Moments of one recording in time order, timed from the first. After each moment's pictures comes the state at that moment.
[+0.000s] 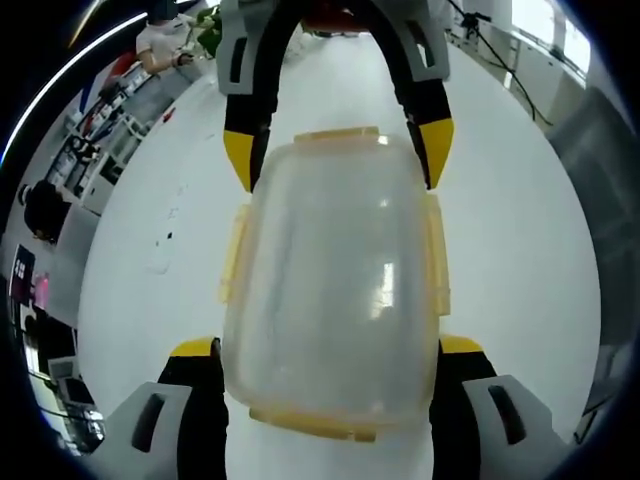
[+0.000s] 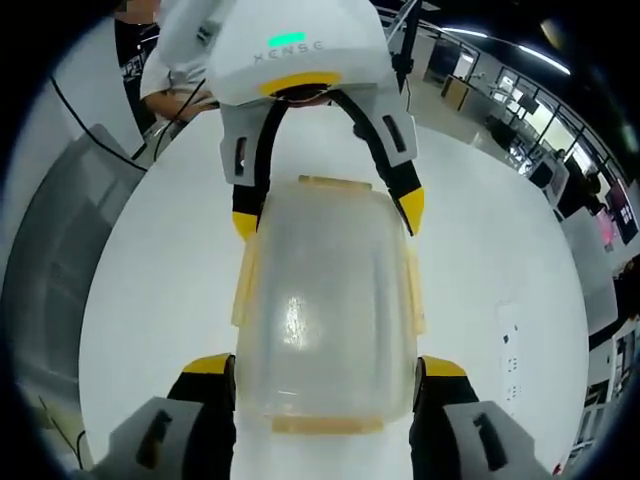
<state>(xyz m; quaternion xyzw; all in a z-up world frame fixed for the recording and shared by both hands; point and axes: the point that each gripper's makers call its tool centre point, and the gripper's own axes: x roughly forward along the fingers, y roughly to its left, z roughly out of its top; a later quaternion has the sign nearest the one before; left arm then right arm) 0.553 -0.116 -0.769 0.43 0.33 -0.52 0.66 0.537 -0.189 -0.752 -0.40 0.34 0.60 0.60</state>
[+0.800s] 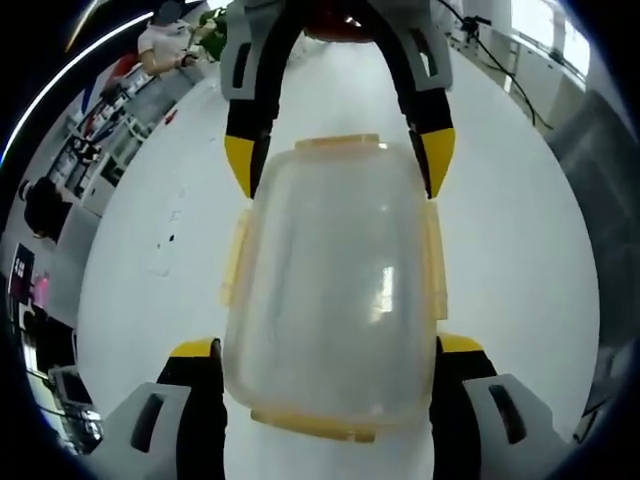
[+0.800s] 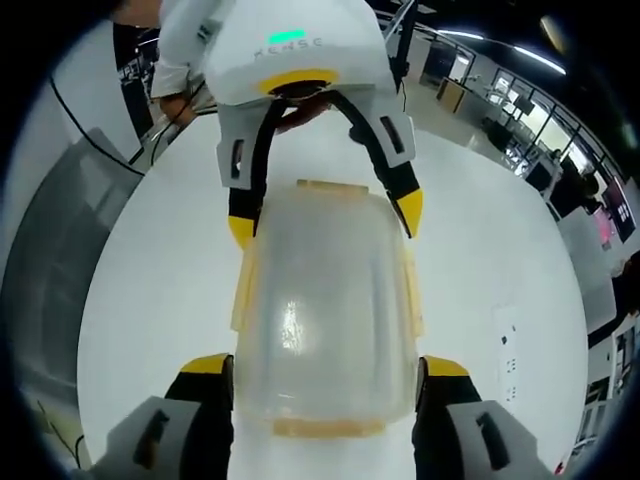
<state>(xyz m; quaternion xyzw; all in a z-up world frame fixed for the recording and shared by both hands) 0.553 -0.117 -0.766 0.42 0.33 -0.52 0.66 0.539 -0.185 -0.750 -0.40 0.33 0.60 0.61</state>
